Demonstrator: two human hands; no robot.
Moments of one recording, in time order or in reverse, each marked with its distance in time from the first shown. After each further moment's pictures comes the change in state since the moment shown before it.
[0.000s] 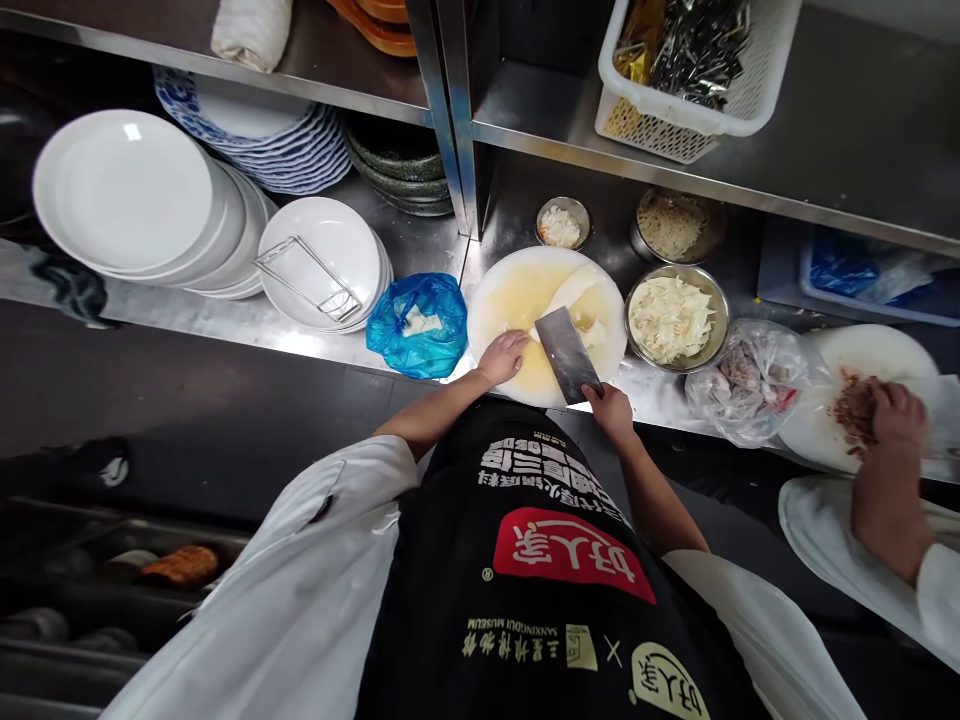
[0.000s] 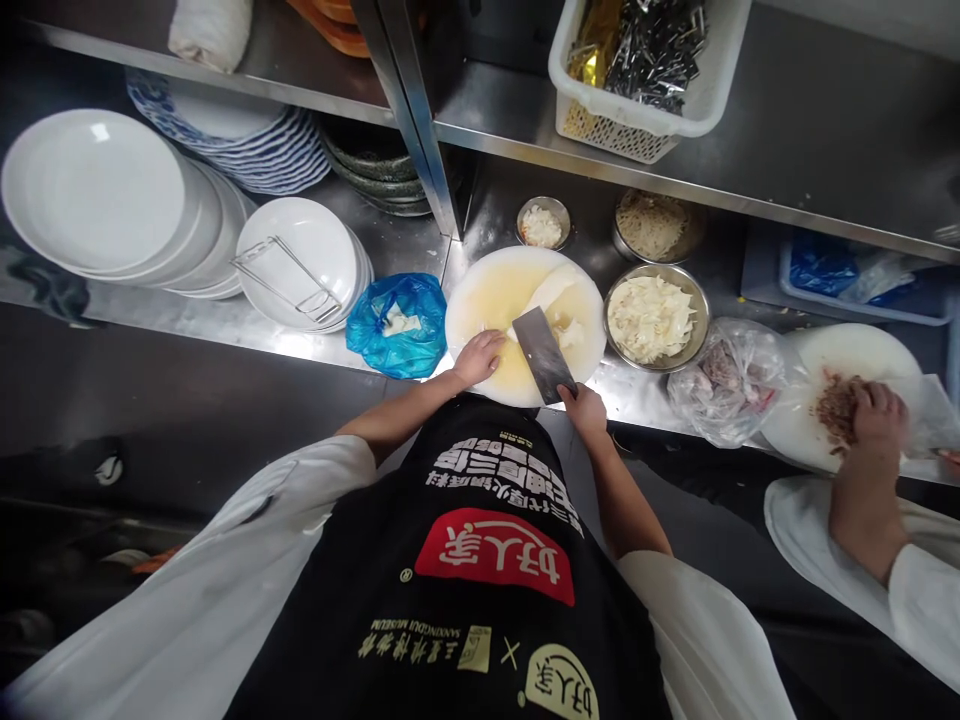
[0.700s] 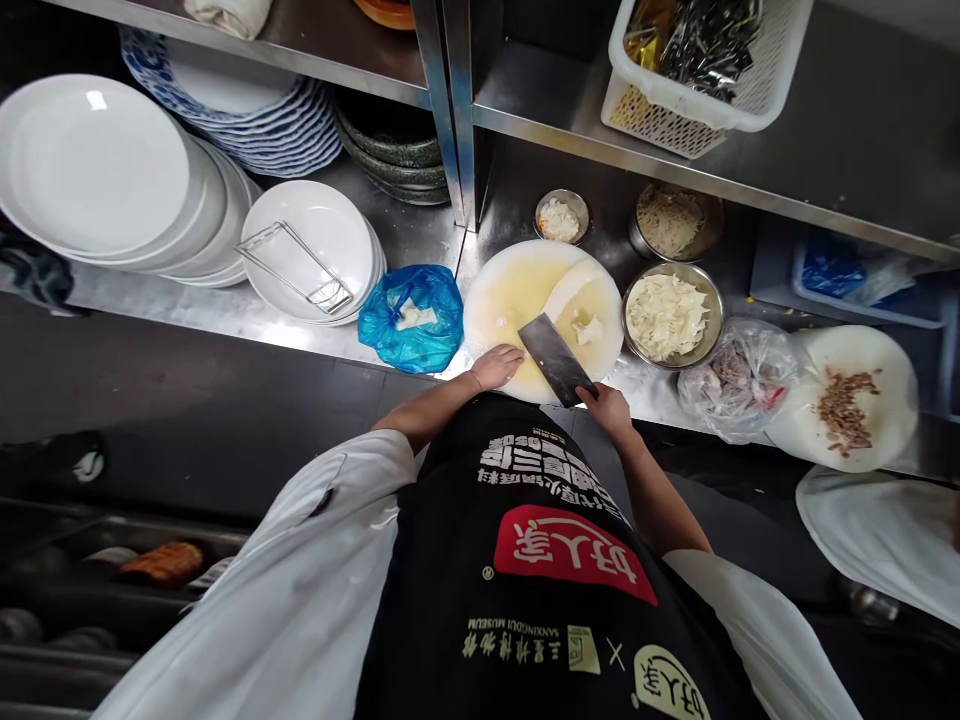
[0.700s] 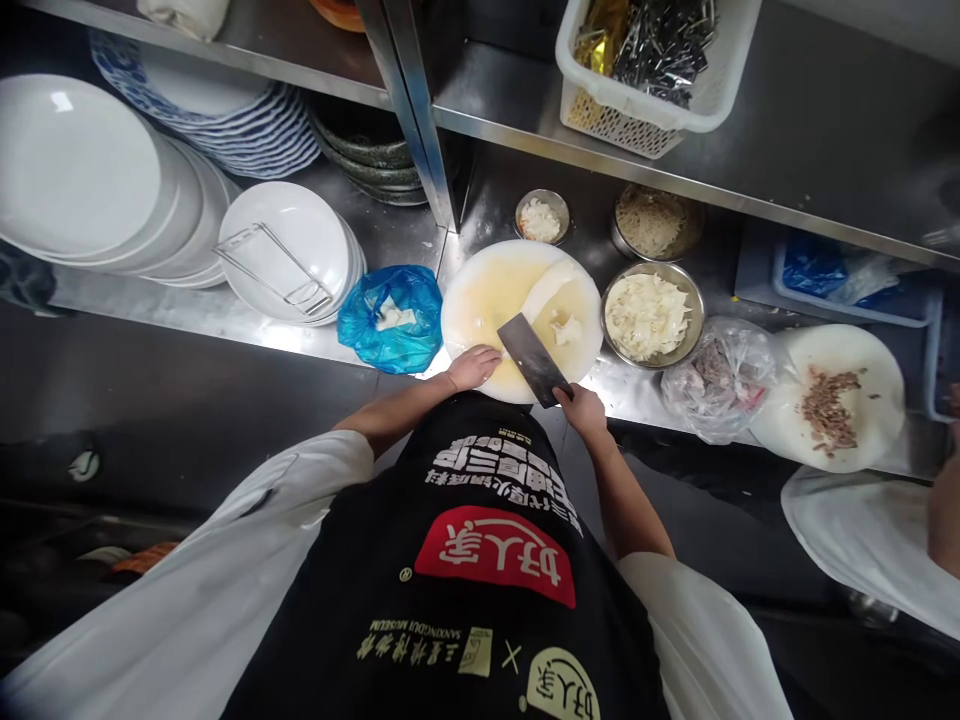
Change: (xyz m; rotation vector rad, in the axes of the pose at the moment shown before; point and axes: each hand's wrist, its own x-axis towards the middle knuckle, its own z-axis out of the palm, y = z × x) left_hand -0.025 -0.007 0.014 -0.018 -0.151 0.195; right_hand -0.006 0.002 -0.012 -0.097 -0.085 -0.086
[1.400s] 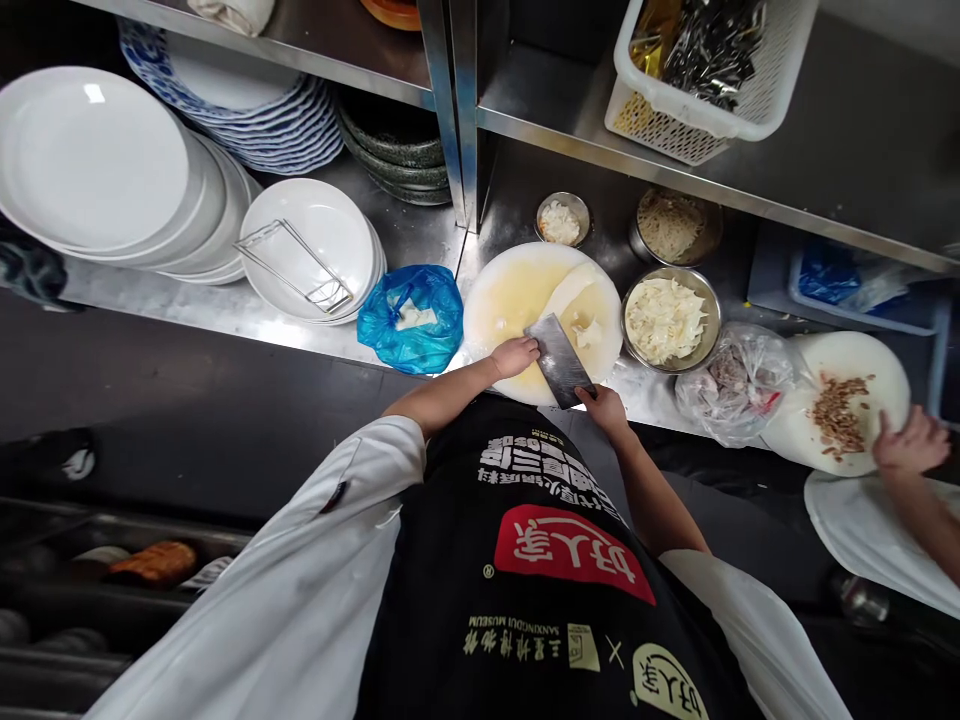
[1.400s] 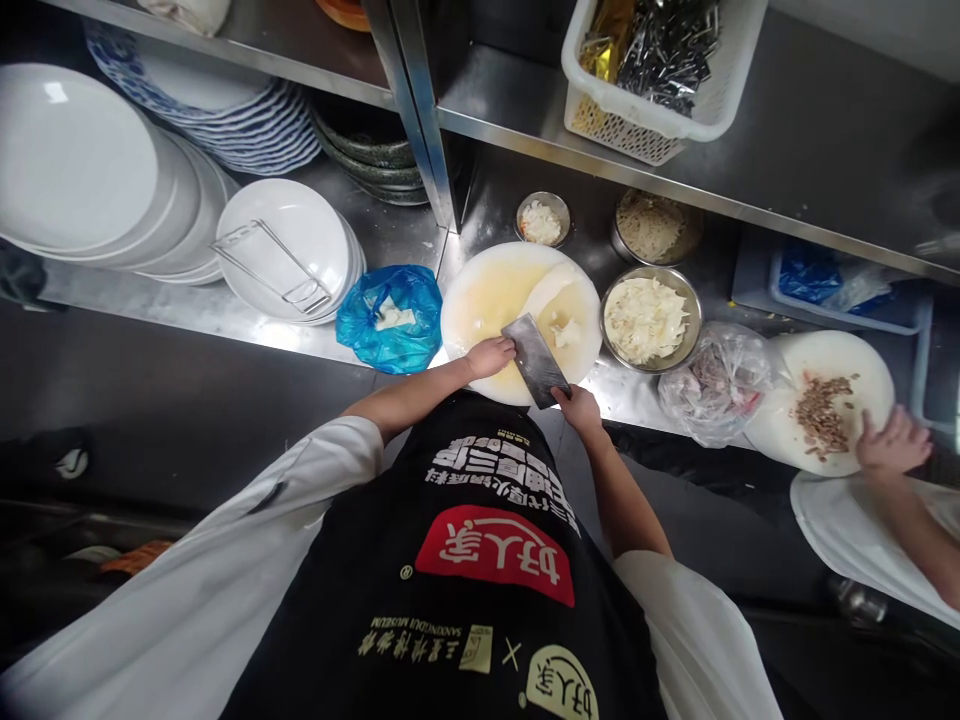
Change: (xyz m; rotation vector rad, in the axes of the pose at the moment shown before) left_hand 0.055 0.004 -0.003 0.284 -0.105 0.106; right_hand 0.016 0.008 0.015 0.108 -0.002 0.025
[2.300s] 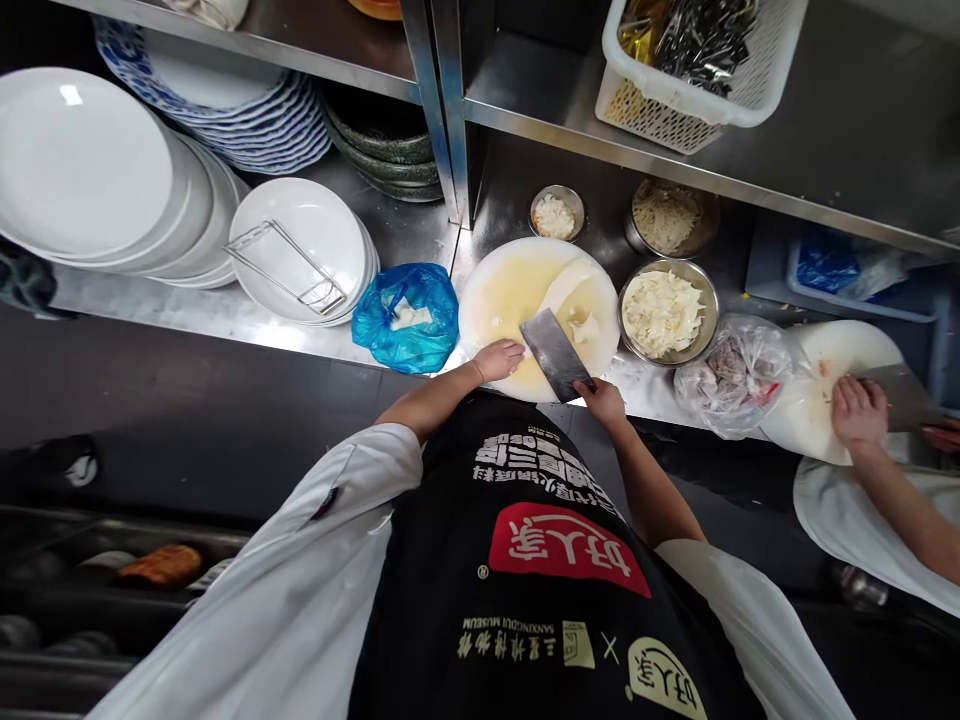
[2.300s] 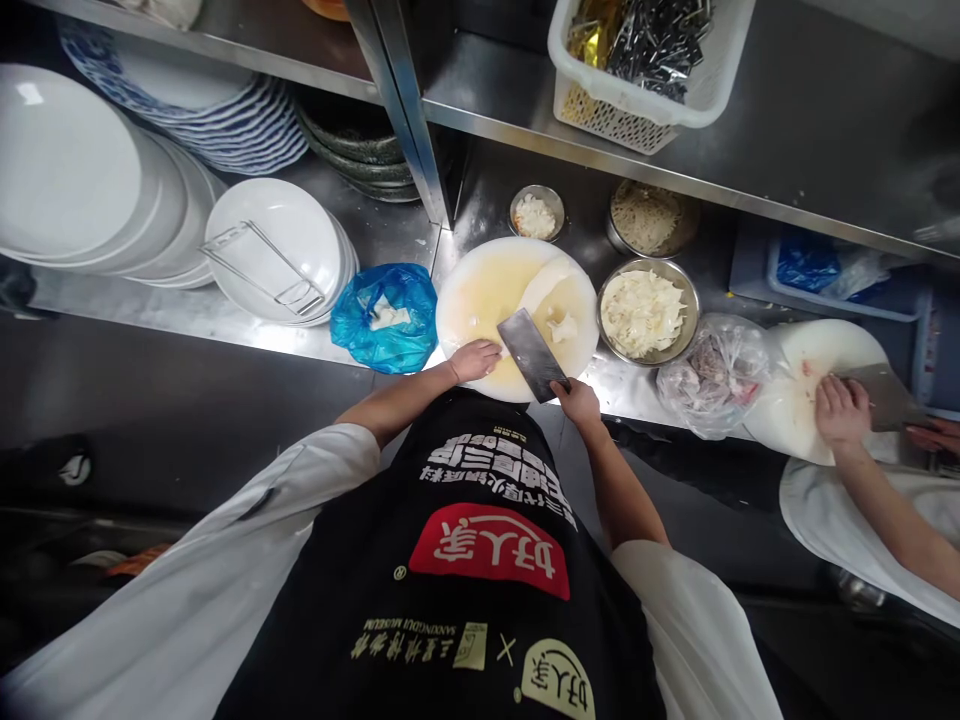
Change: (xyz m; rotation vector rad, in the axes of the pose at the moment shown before) left_hand -0.035 -0.013 0.017 -0.059 0.070 0.061; right_hand 0.006 0.002 0.002 -0.019 0.034 0.011
